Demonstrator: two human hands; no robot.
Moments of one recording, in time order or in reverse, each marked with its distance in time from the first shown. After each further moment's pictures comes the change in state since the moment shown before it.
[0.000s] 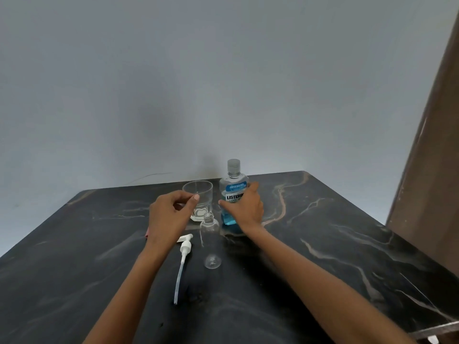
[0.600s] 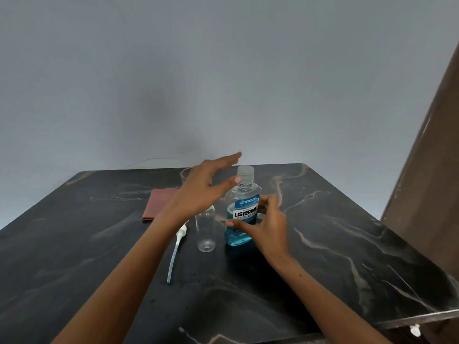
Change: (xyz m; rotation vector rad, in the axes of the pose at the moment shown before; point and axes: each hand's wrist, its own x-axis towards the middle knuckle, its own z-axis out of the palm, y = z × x) left_hand 0.004 0.067 0.018 0.003 -0.427 0.249; right_hand -0.081 0.012 -0.078 0.209 -0.098 -0.118
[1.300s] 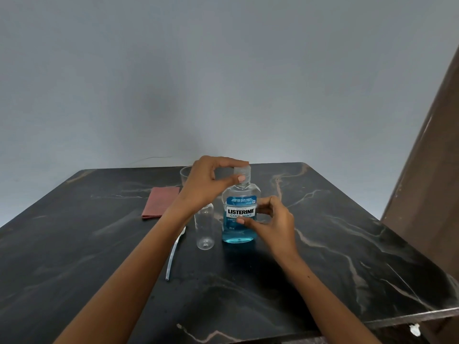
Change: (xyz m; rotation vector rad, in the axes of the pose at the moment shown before) left_hand 0.011 0.001 0.011 -0.153 0.089 -0.014; right_hand 0.001 -0.003 -0.017 0.028 -0.012 0.049
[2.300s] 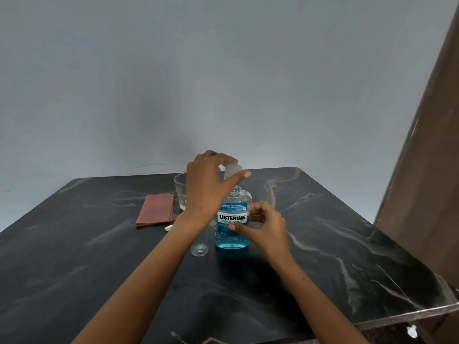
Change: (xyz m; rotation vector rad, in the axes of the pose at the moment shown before) left_hand 0.004 0.022 0.024 0.269 0.361 0.012; right_hand 0.000 -0.004 -0.001 0.002 -0.032 0.073
